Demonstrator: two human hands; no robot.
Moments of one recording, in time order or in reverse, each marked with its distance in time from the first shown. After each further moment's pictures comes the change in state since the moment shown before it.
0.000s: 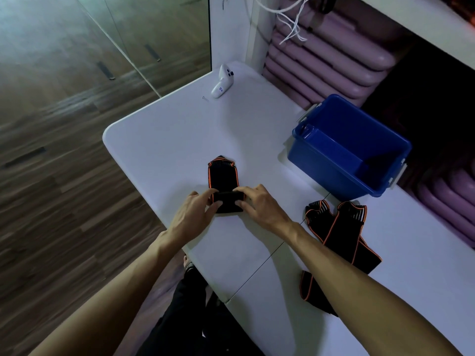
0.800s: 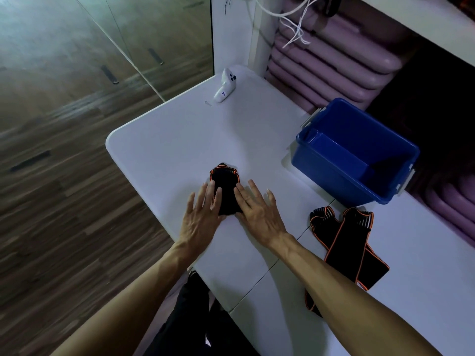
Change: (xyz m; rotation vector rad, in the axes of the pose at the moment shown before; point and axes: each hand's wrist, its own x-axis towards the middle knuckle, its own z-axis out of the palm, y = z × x) left_hand 0.003 -0.009 0.028 0.646 0.147 0.164; right_hand 0.004 0.011 0.034 -0.564 0.102 -0.123
